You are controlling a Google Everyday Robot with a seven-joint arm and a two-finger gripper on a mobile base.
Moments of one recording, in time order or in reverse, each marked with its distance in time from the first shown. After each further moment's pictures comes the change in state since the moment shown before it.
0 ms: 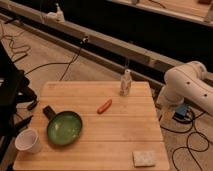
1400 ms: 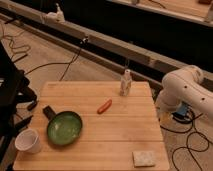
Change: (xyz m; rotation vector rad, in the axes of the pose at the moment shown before) arm -0.015 0.021 0.017 -0.030 -0.023 -0.031
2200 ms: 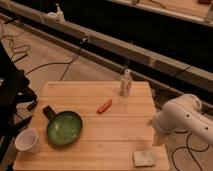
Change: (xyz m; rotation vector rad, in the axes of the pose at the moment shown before) arm -0.027 0.085 0.061 -0.013 -0.143 -0.110
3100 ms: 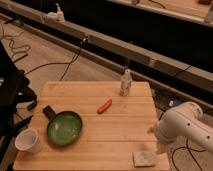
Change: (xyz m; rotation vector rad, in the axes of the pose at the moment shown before) arm 0.003 0.019 0.014 -0.025 0.040 -0.094
